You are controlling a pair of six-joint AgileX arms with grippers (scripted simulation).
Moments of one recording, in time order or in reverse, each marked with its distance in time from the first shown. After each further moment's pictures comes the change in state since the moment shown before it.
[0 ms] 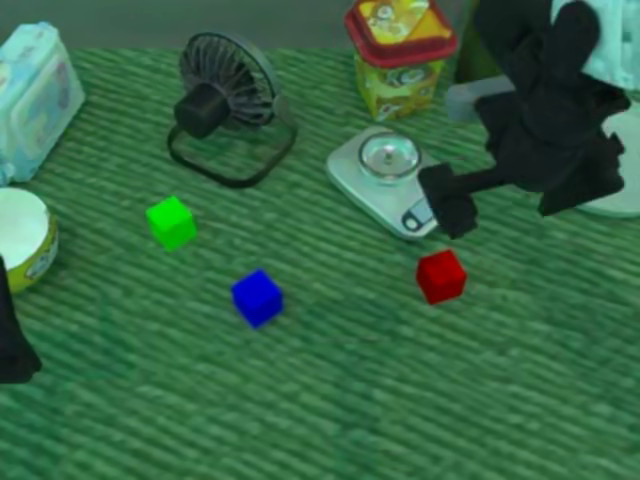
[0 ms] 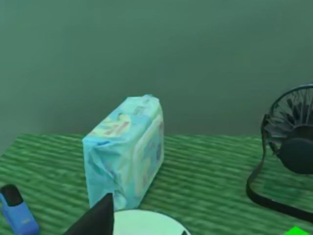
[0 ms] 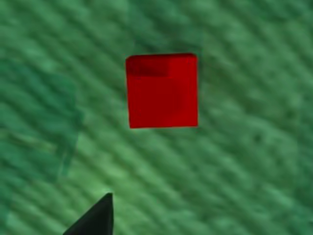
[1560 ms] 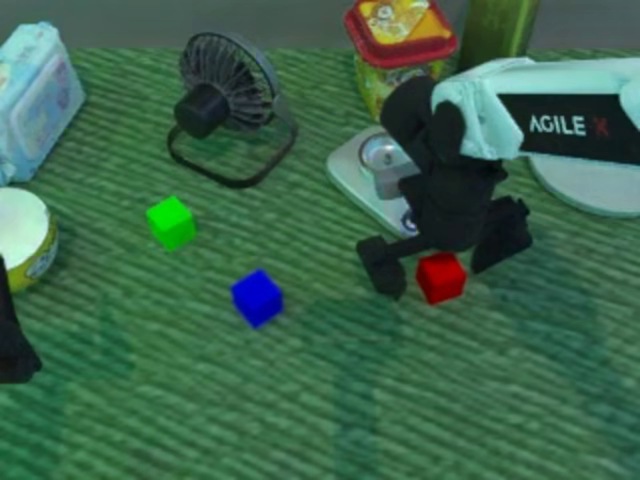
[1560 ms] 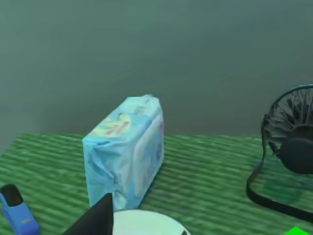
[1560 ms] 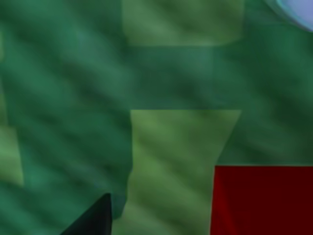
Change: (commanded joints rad) left arm 0.000 0.000 0.000 0.000 0.000 0.000; right arm 0.071 0.406 0.096 0.147 0.007 0.024
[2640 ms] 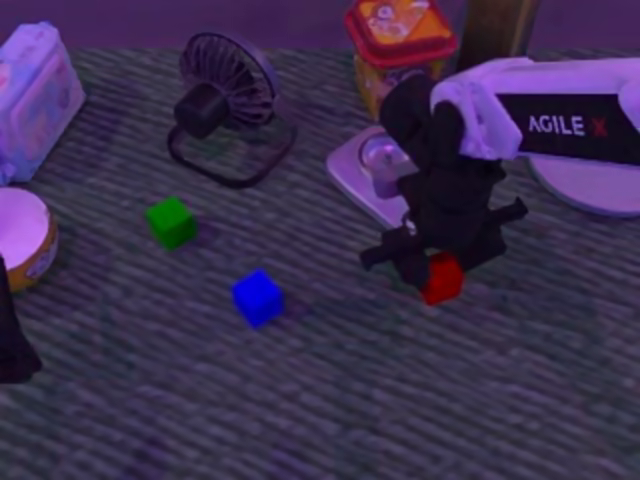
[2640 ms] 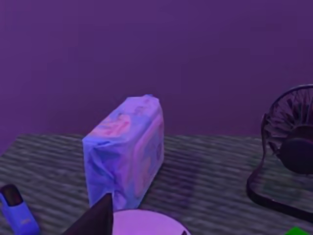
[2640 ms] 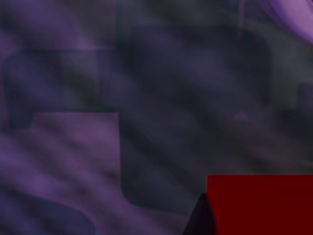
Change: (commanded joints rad) left arm 0.000 0.000 0.000 0.000 0.000 0.000; right arm 0.000 0.000 0.000 0.000 0.000 0.000
